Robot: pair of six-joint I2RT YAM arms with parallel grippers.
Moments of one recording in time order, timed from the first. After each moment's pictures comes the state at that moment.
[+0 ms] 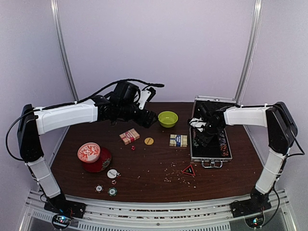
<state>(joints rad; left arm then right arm) -0.81 1.75 1.46 -0.31 -0.01 -0.03 0.48 1.80 1.21 -0.55 0.18 -0.39</state>
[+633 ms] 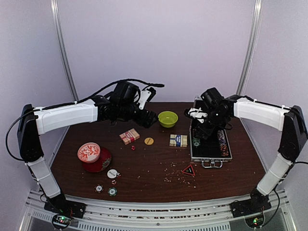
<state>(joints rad) -0.81 1.75 1.46 -0.32 0.00 -0.03 0.51 1.65 1.31 -0.71 -0.04 -0.47</state>
